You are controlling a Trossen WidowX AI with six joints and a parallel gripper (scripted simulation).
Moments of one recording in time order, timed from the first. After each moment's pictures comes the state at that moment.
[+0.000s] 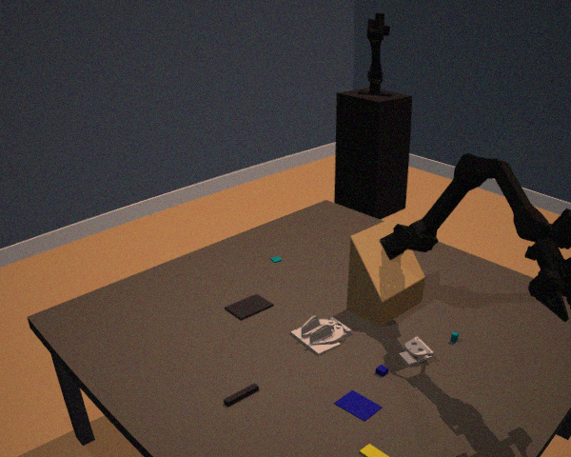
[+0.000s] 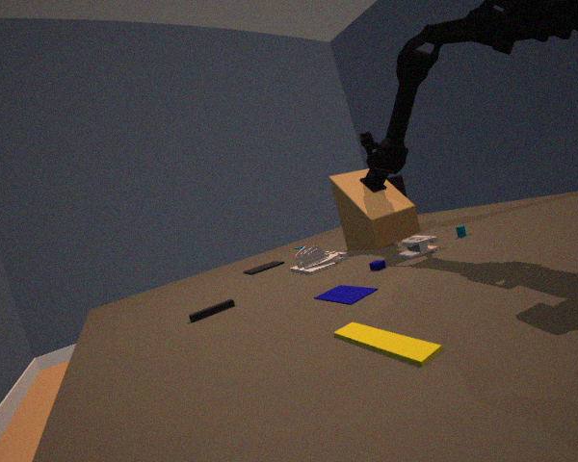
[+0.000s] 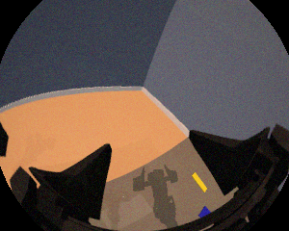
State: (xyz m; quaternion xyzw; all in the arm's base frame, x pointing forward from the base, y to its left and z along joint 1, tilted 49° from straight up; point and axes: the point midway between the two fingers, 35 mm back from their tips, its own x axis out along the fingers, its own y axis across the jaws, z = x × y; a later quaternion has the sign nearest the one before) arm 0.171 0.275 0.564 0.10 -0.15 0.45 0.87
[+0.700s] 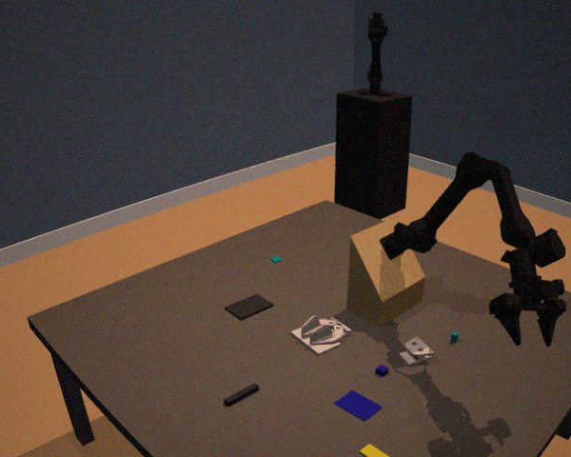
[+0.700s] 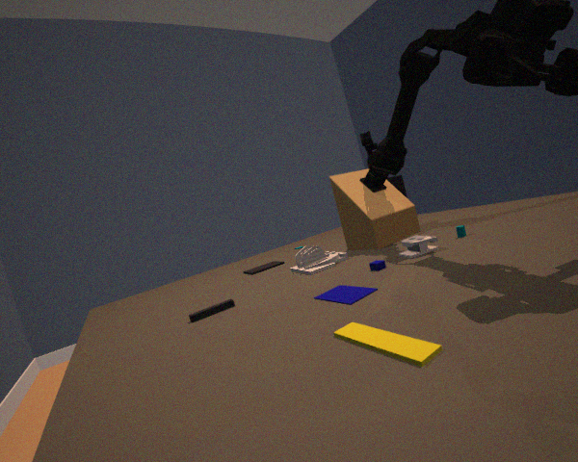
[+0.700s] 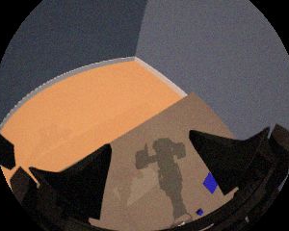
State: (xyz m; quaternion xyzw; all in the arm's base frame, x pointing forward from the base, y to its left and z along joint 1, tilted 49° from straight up) arm 0.202 0.284 0.469 0.09 0.01 0.48 0.87
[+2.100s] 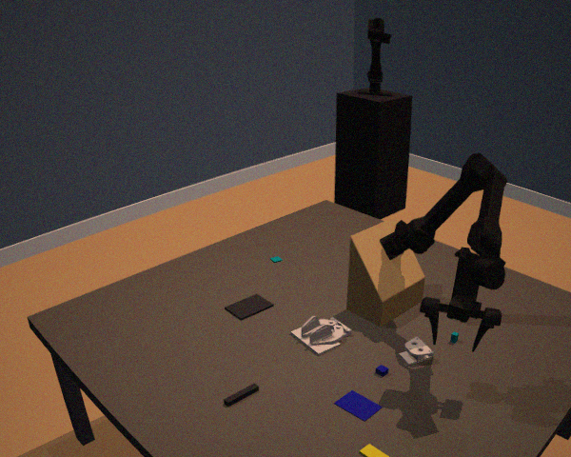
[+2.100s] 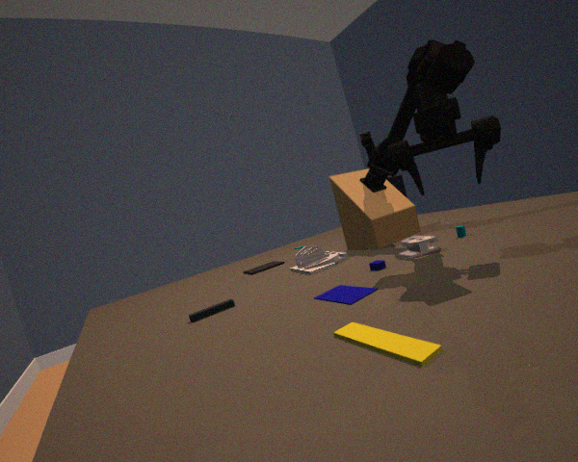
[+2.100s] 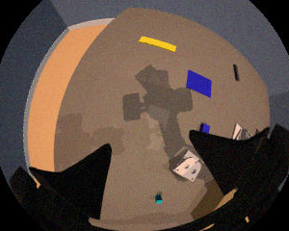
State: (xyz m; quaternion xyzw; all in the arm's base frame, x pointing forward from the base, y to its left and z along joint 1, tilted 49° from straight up) arm 0.215 0.241 0.276 0.21 0.40 0.39 0.80
